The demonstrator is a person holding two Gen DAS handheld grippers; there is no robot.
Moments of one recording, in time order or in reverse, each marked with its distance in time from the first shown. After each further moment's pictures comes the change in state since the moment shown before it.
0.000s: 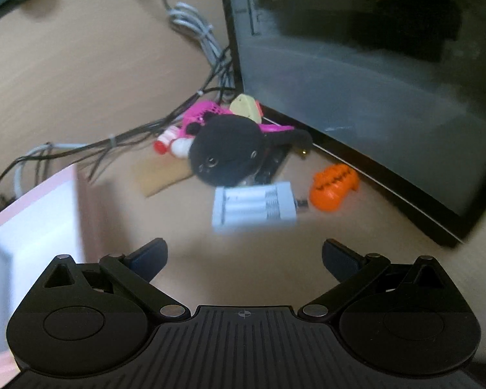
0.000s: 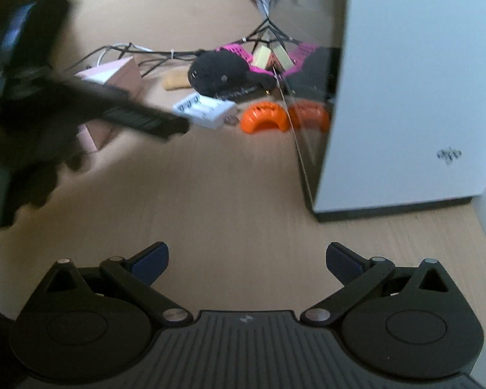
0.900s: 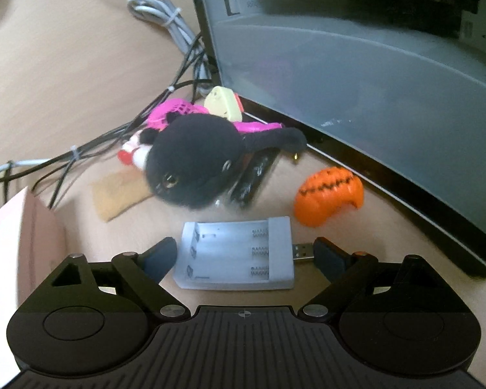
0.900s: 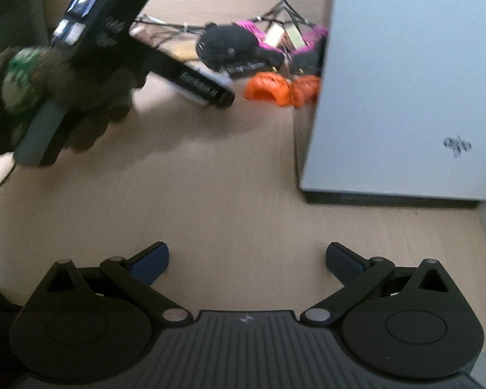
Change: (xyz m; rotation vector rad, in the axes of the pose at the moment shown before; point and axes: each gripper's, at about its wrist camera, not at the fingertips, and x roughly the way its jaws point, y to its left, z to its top) left arm 0.029 -0.014 0.011 0.040 0.025 0.008; right arm 0.006 -0.010 -0.011 -0.116 0.018 0.044
